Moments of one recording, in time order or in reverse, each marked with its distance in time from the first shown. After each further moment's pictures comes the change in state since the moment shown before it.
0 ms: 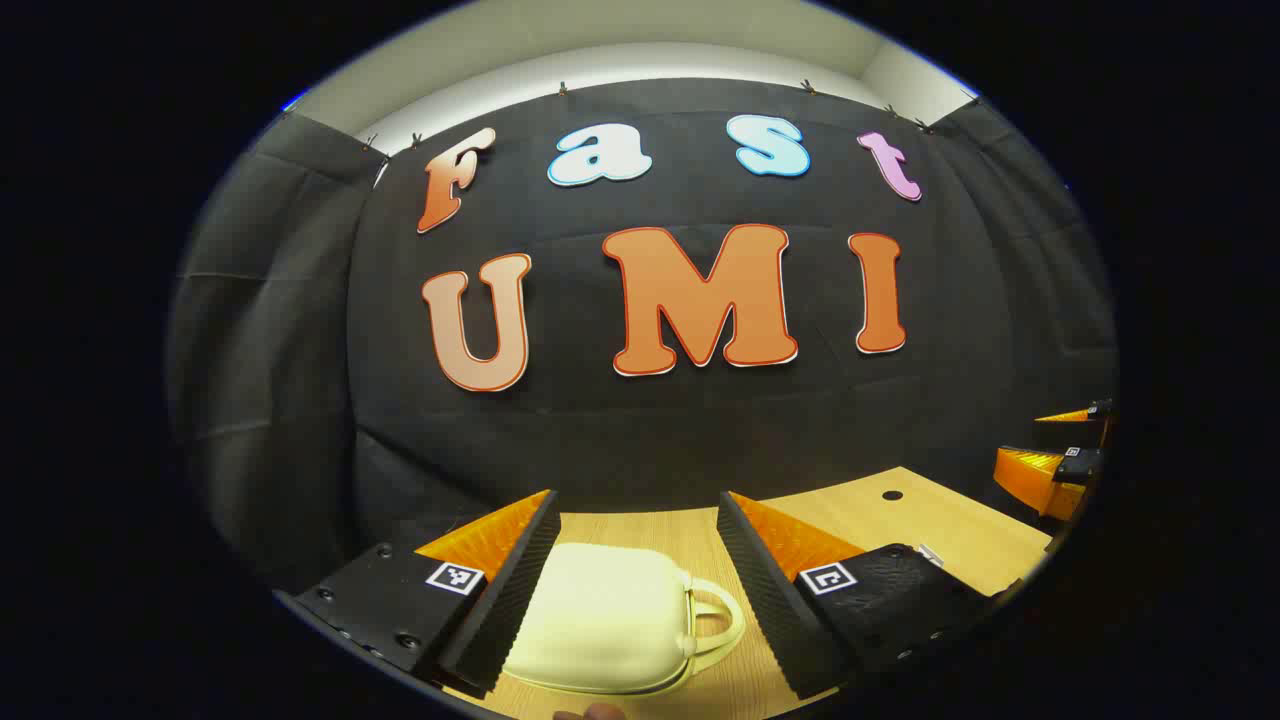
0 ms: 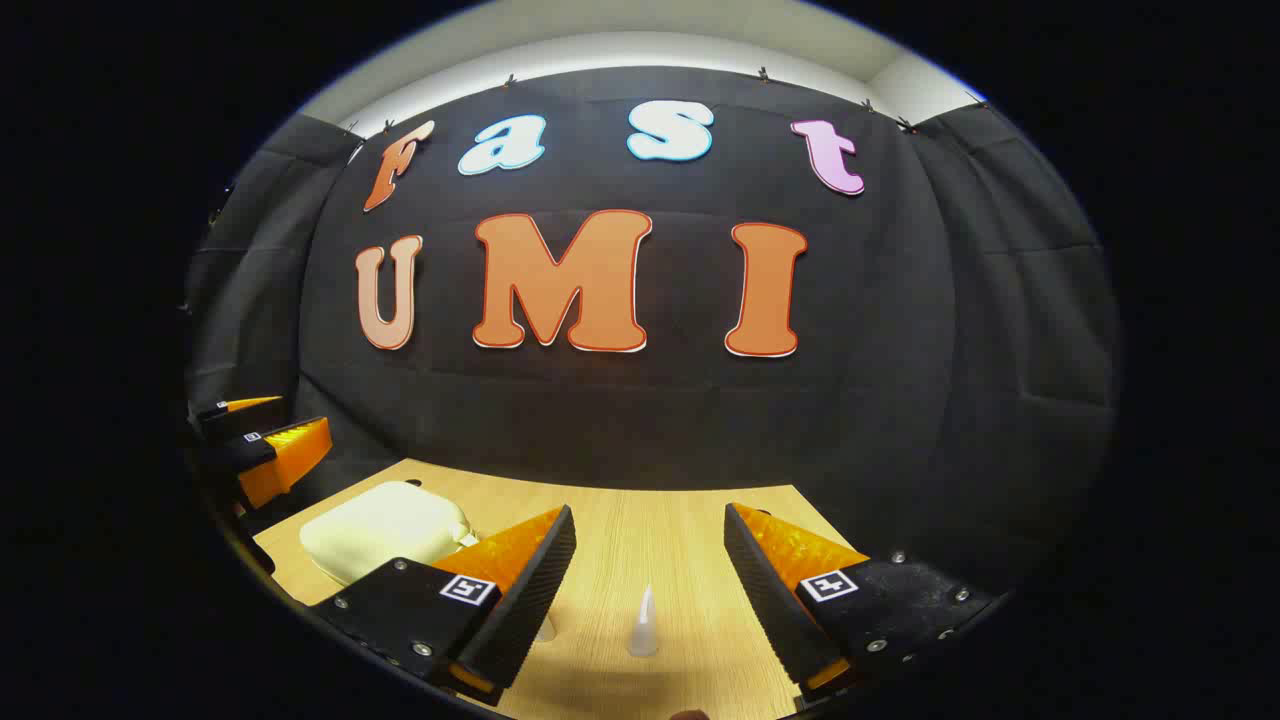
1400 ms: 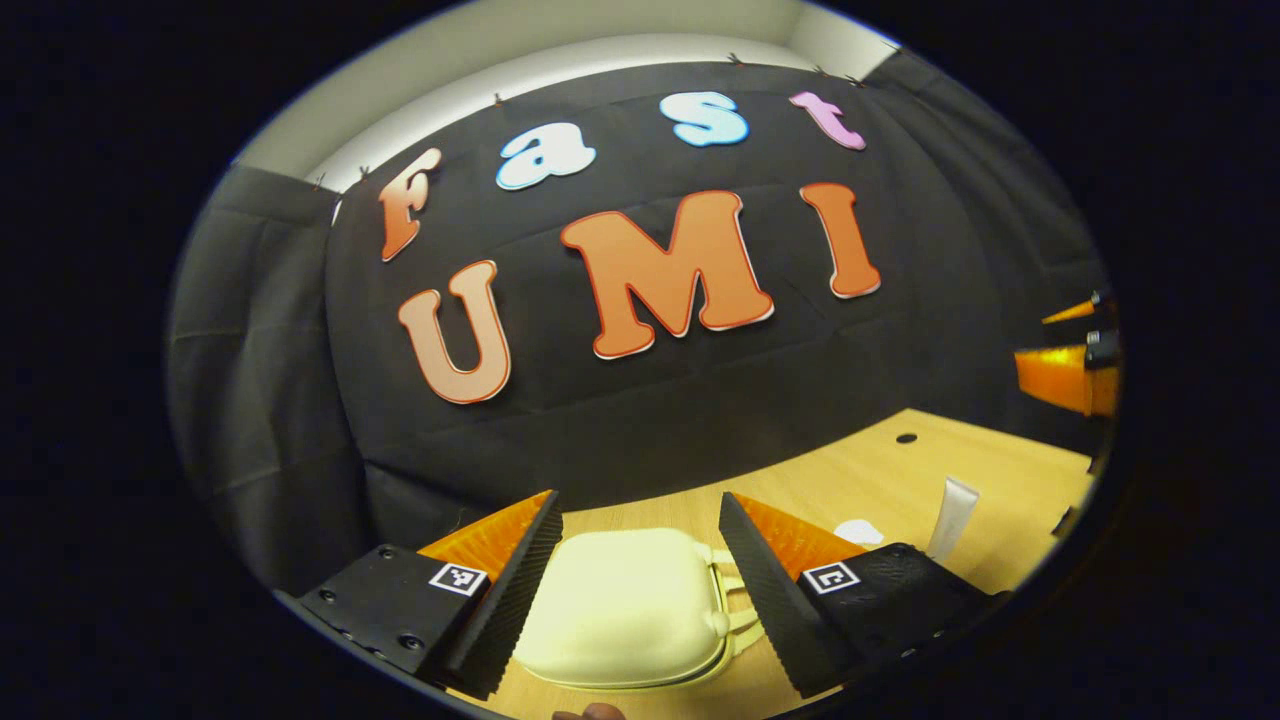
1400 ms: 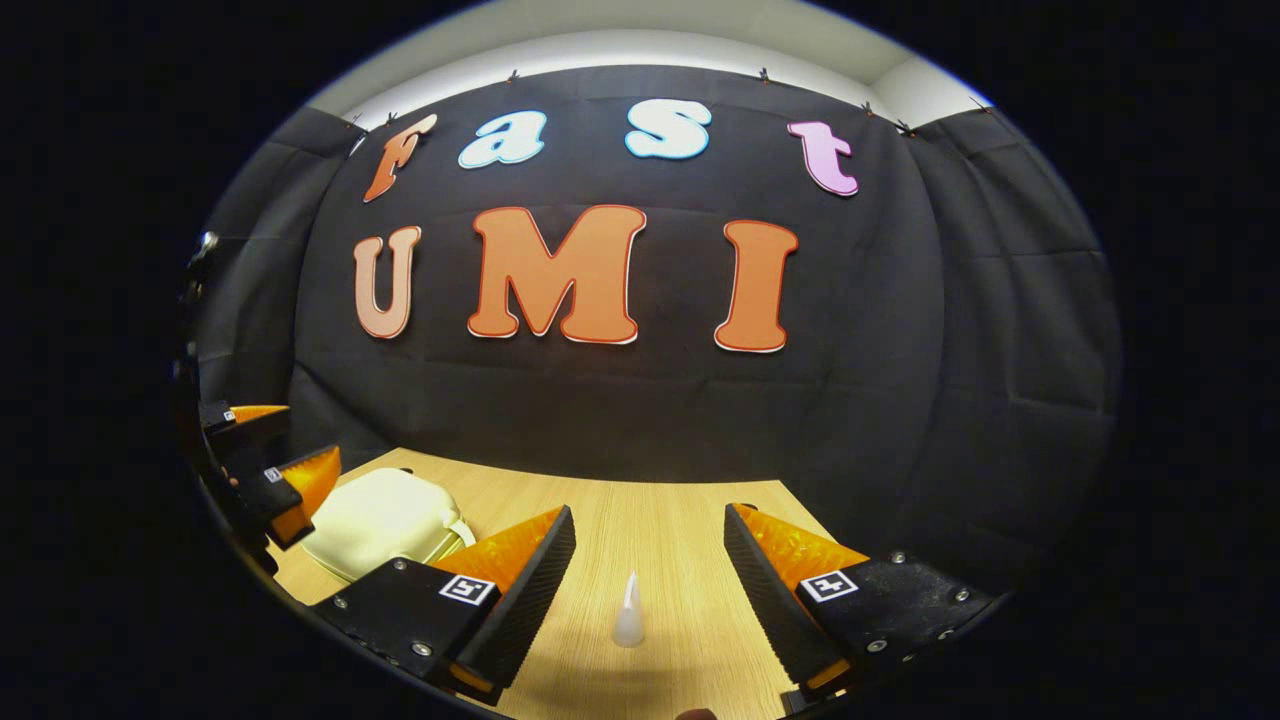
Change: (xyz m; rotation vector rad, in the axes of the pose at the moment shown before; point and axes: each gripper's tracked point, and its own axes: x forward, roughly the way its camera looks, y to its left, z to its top) left arm -0.008 -0.027 -0.057 0.257 0.044 -0.031; right arm -0.014 -0.015 -0.017 -0.017 0.027 -0.034
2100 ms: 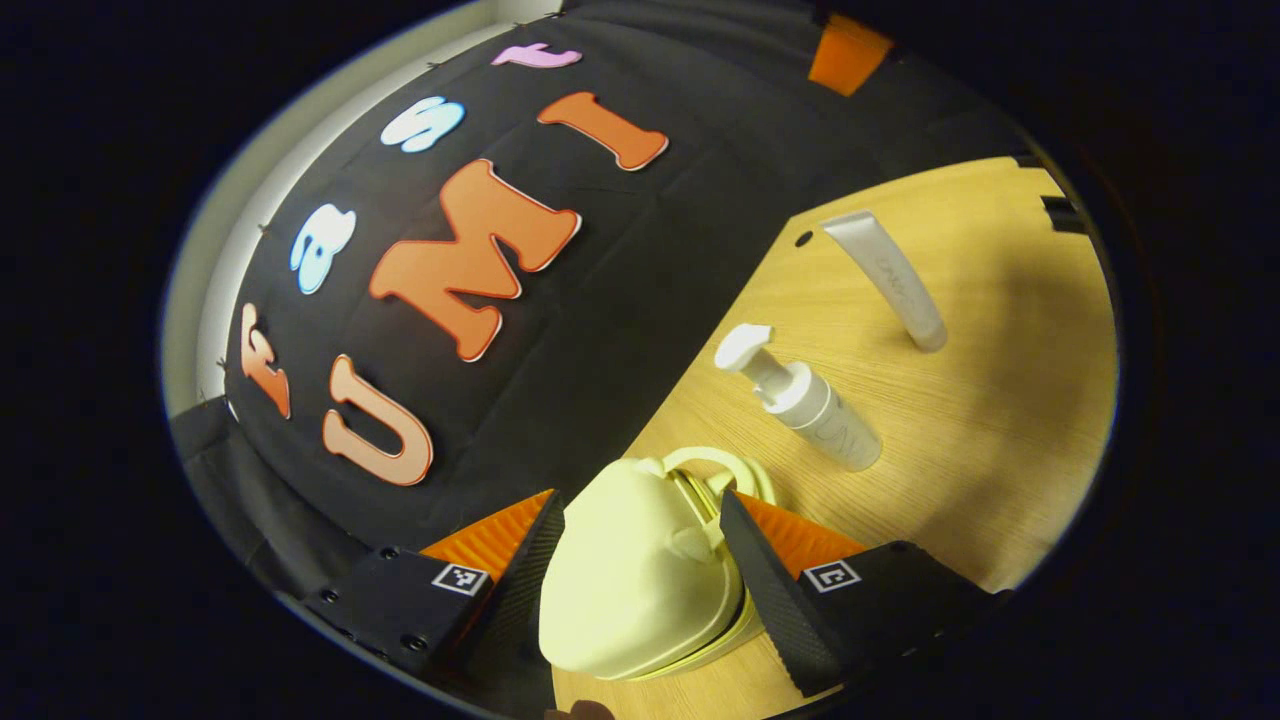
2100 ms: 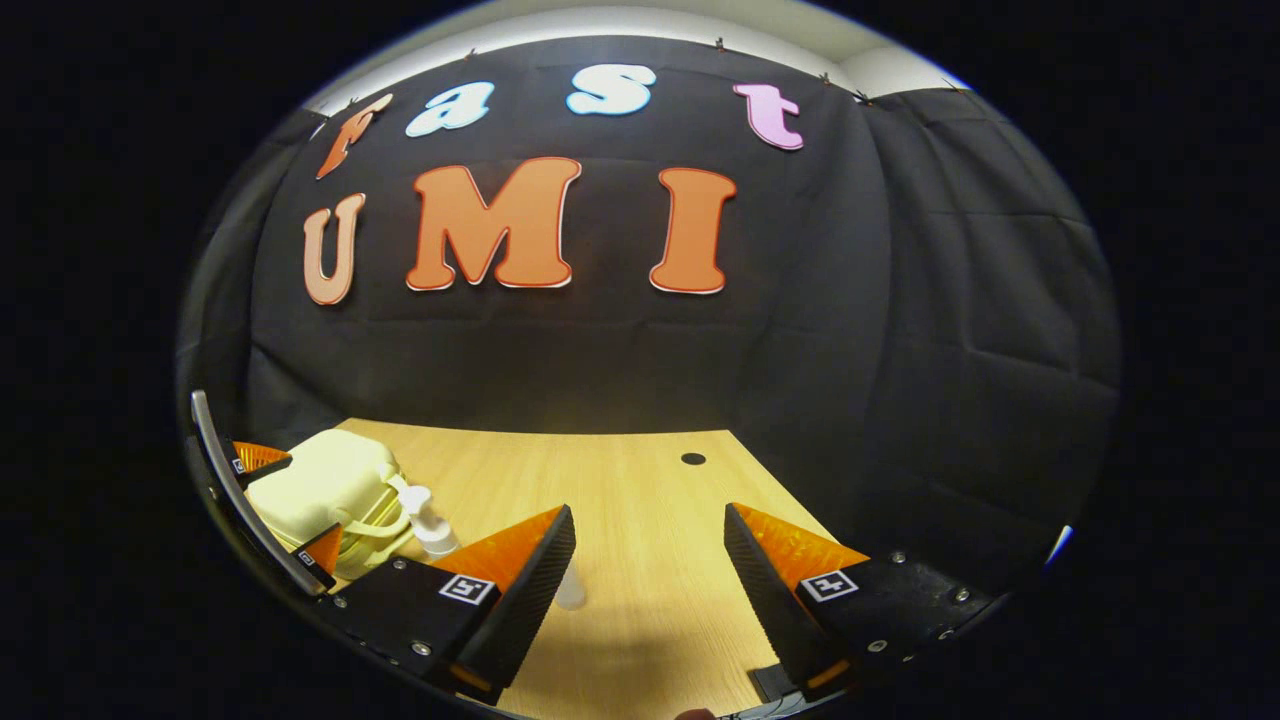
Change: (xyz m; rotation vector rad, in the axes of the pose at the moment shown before) left arm 0.024 -0.101 -0.105 0.652 0.135 -0.137; right arm -0.009 -0.070 -0.065 0.031 0.130 -0.148
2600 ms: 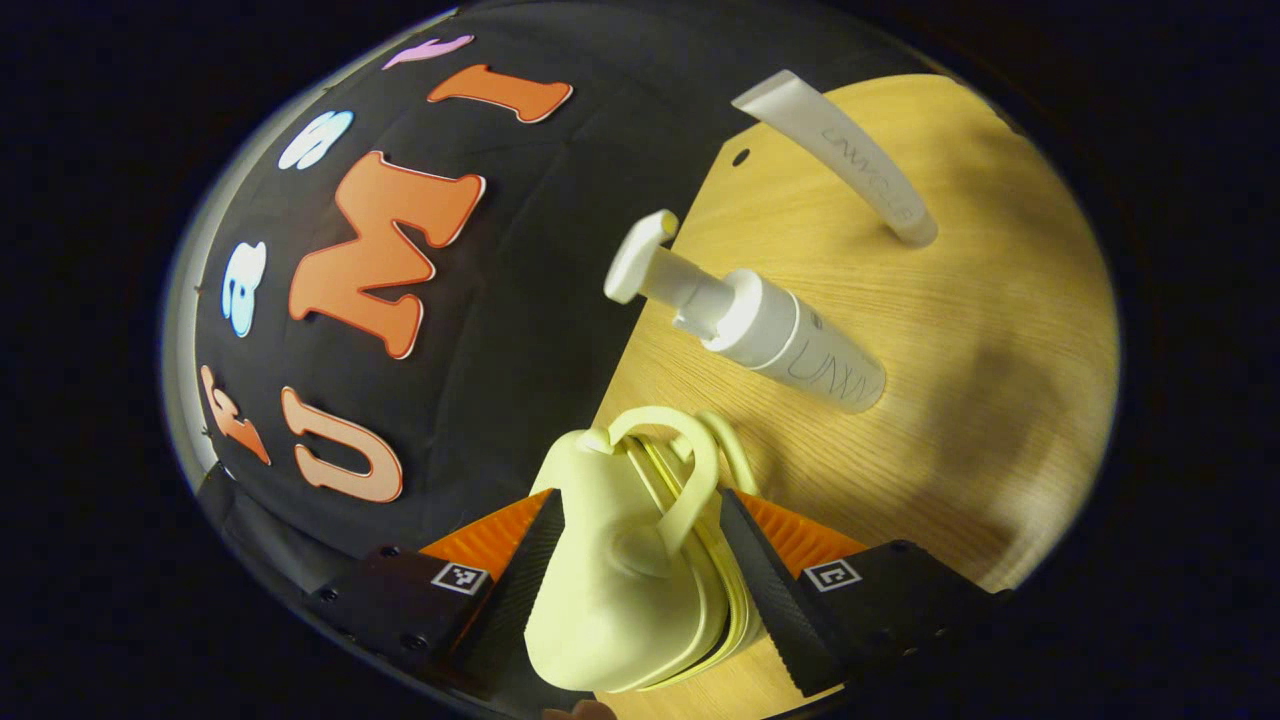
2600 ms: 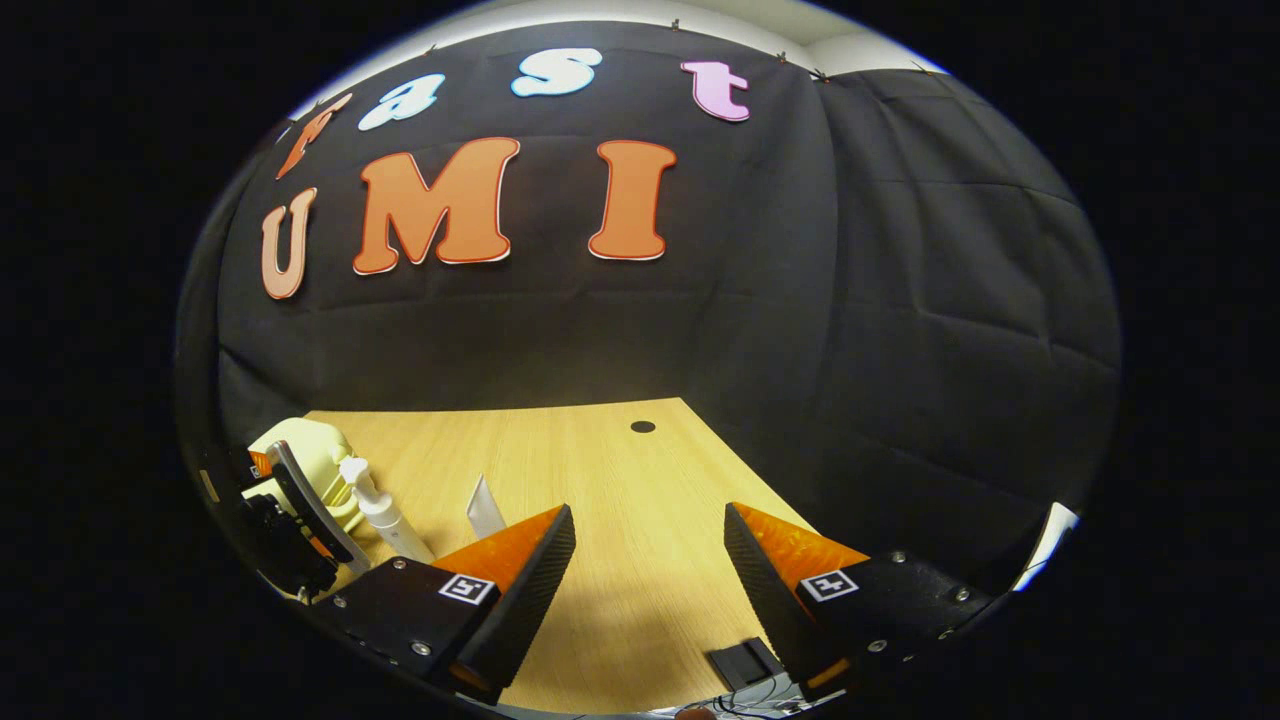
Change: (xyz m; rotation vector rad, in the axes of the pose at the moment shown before) left arm 0.062 -0.041 -0.030 0.203 0.149 -0.058; right arm -0.008 -0.051 -0.031 0.033 0.071 -0.114
